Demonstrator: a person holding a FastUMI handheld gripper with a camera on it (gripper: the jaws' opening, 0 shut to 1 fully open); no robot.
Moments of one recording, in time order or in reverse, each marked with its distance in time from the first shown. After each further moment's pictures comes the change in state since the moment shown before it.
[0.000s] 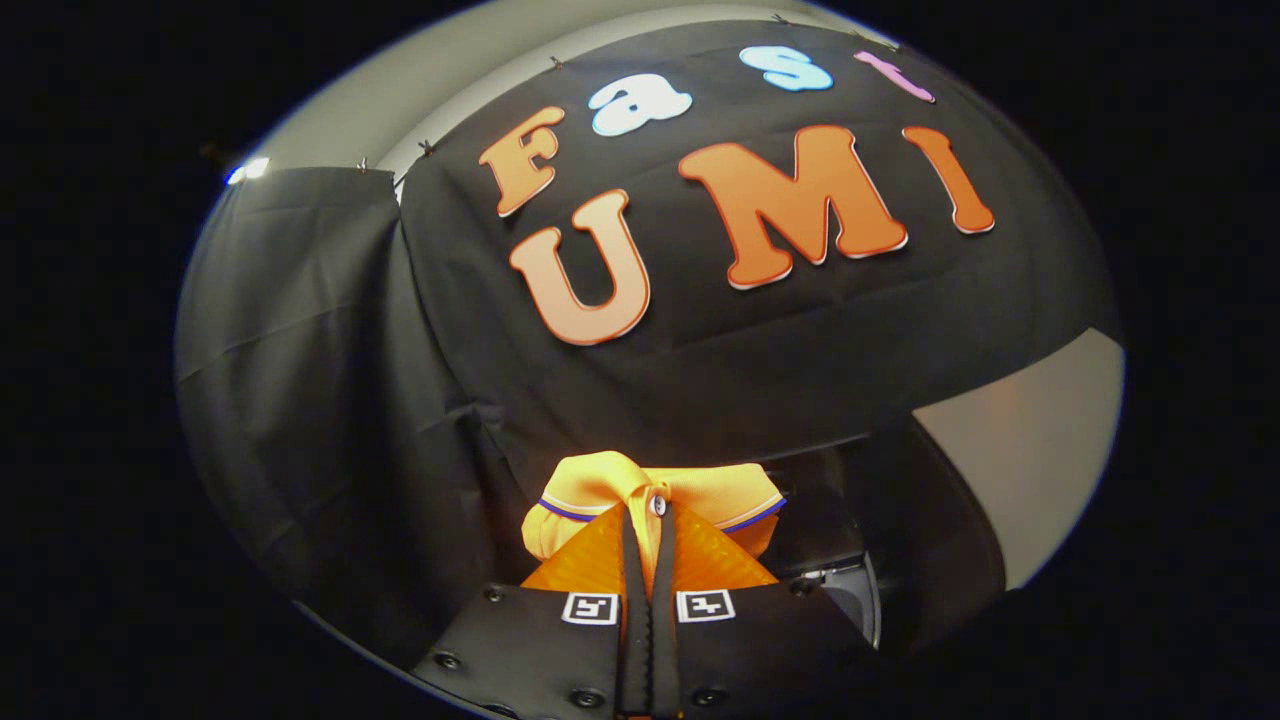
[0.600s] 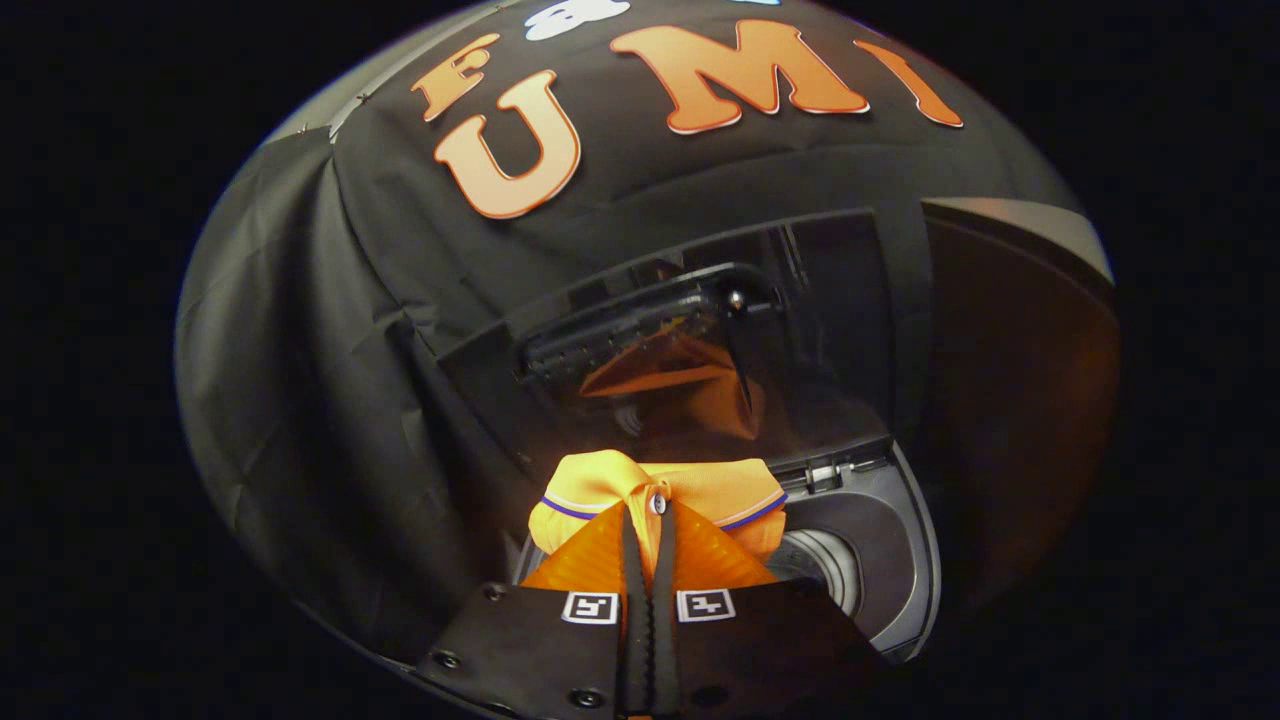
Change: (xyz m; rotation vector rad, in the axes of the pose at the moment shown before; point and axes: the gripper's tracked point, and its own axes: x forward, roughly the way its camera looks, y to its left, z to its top) arm 0.079 -0.055 -0.147 0.093 0.265 -0.097
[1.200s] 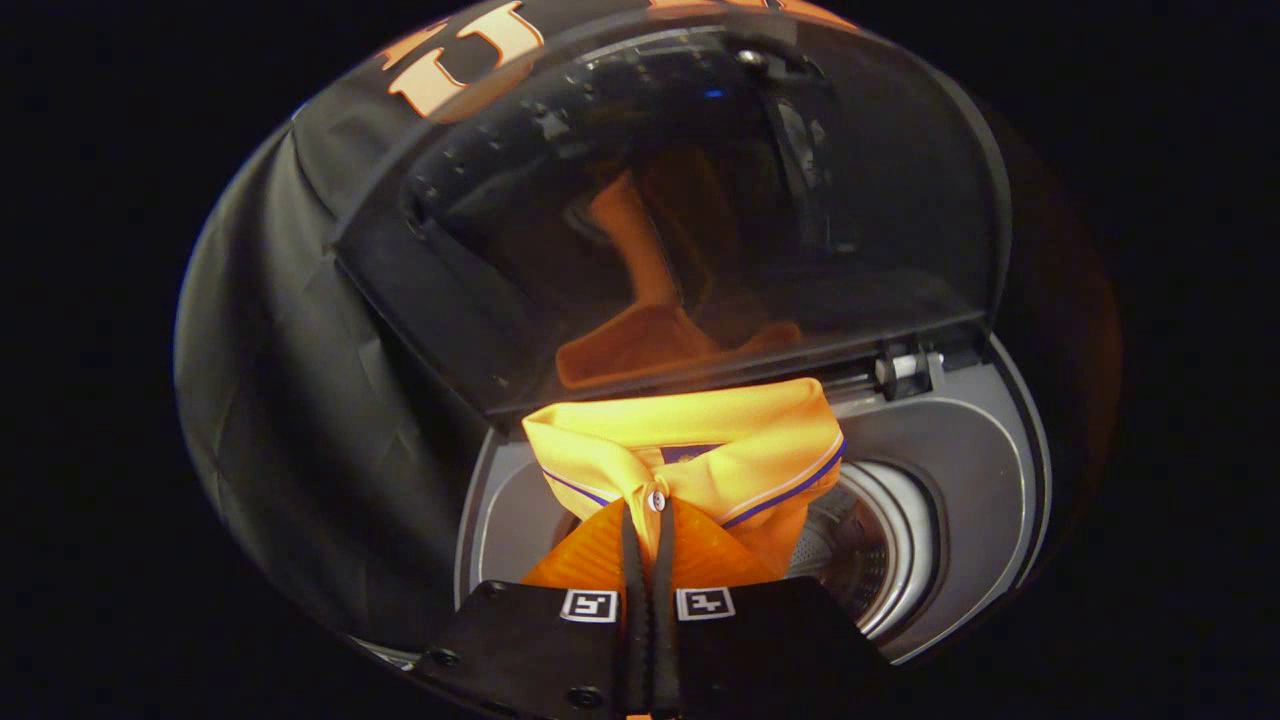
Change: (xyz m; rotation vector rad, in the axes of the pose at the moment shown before) arm 0.074 -0.014 -0.089 0.058 0.266 -0.030
